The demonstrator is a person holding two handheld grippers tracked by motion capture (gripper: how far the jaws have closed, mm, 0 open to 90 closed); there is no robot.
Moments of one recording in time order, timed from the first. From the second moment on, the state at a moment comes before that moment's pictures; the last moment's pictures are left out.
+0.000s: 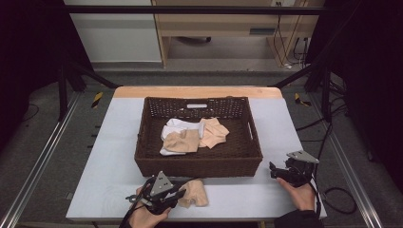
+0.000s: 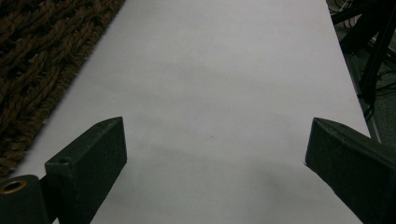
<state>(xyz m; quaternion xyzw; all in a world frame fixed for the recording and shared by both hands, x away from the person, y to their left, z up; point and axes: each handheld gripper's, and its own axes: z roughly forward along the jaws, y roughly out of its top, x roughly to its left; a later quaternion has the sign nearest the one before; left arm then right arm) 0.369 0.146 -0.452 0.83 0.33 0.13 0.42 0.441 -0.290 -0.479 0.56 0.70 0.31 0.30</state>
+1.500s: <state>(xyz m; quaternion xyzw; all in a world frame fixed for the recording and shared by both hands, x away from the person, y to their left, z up) 0.492 0.142 -0.343 0.74 0.38 0.25 0.50 0.441 -0.291 -0.476 0.56 0.69 0.33 0.32</state>
